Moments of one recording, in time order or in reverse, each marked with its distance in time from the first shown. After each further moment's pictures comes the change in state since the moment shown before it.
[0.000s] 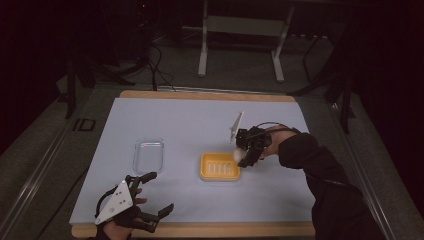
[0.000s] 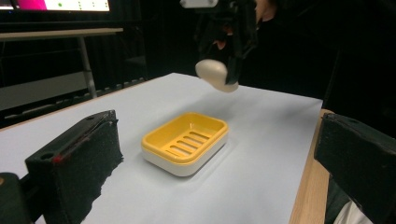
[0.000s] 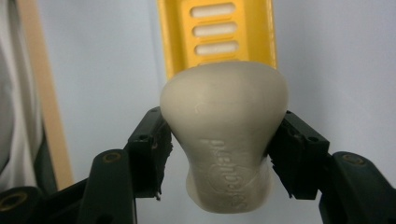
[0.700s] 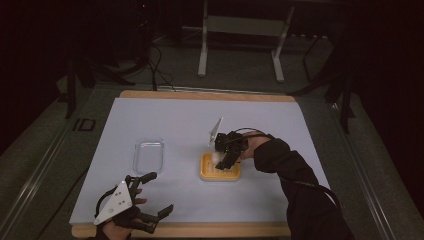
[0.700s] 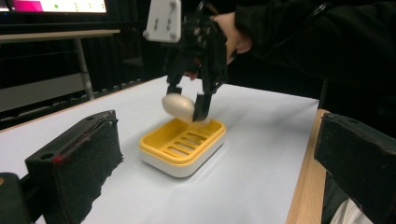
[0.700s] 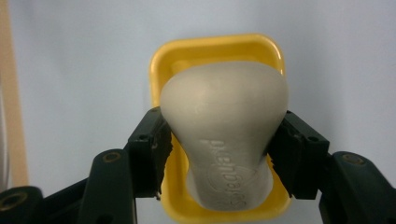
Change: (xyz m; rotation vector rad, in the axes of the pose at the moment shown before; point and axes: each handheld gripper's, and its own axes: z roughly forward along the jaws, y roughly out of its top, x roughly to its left) left arm -0.001 0.001 -0.001 -0.005 -0.014 0.006; right arm -0.003 0.039 0.049 -0.089 0.023 -0.029
